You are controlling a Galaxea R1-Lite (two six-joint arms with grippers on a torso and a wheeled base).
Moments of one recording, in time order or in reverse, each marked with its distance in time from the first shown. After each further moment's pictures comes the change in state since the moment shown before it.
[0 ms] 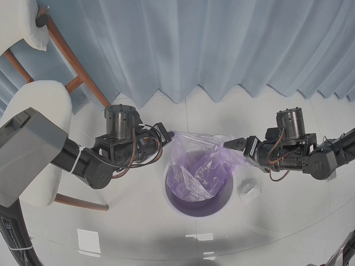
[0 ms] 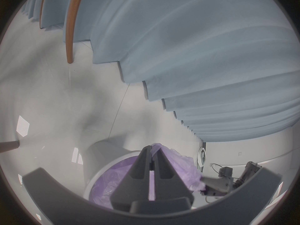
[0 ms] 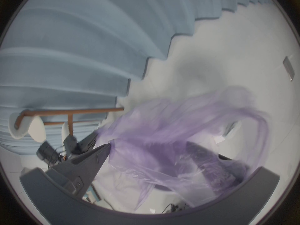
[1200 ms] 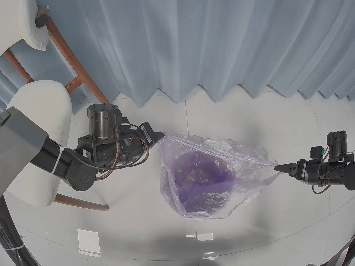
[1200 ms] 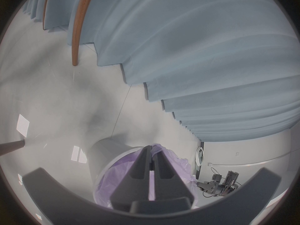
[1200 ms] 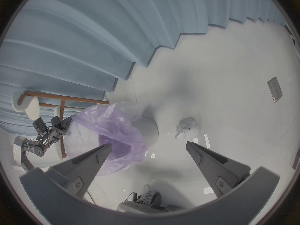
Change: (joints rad) left arm 0.045 -0.100 0.117 -0.013 -0.056 -0.003; right arm -0.444 -0.178 0.363 -0.043 0.316 -0.450
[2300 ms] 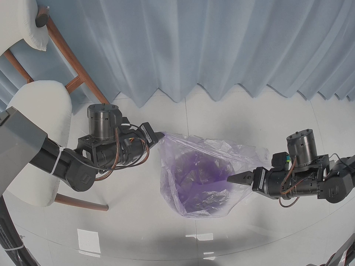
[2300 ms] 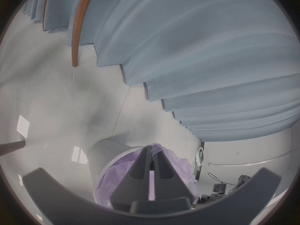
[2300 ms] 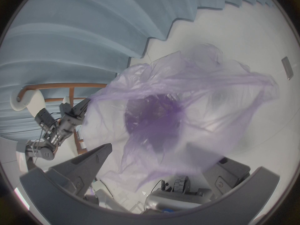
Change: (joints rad) left arm -0.005 -0.005 0.004 0.000 0.008 0.005; right arm 0.514 0.029 -0.122 0.085 -0.267 0.394
